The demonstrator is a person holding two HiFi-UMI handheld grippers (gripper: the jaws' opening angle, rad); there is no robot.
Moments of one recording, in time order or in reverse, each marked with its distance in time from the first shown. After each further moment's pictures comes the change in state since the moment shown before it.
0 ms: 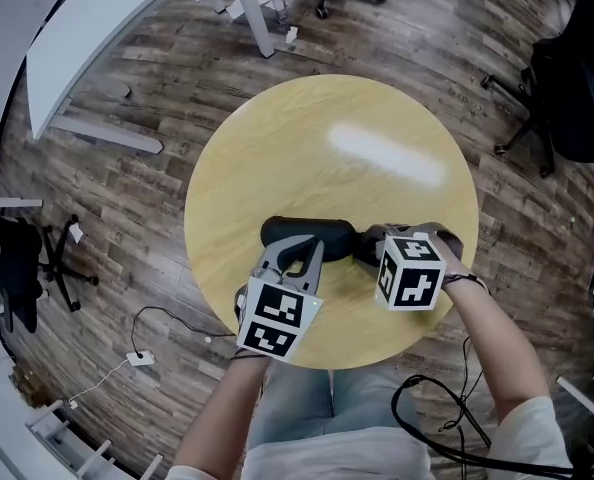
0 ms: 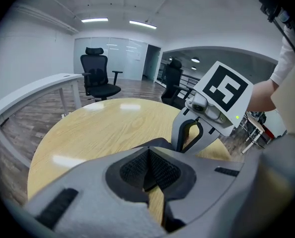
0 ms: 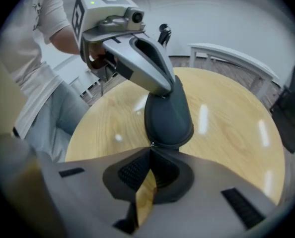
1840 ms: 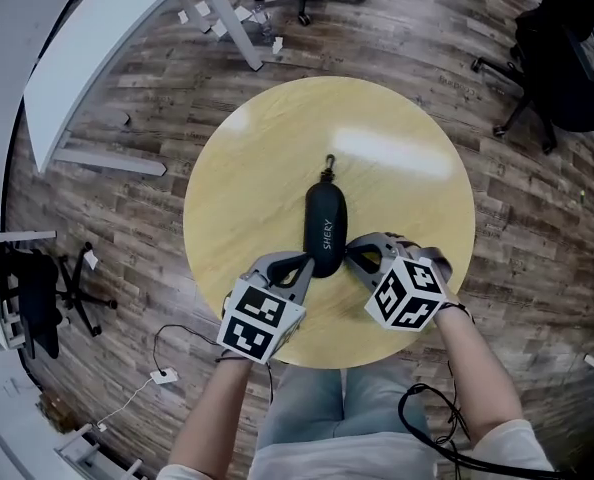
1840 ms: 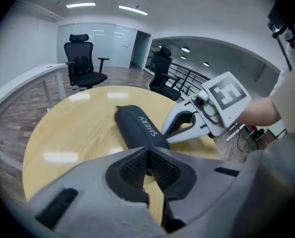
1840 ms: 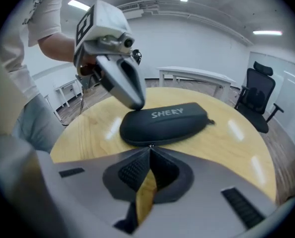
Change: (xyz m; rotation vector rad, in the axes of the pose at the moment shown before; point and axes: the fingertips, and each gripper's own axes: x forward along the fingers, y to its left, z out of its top) left arm -0.008 -0.026 -0.024 0.036 0.159 -0.150; right arm -0.009 -0.004 0.002 0.203 -0.261 -0.340
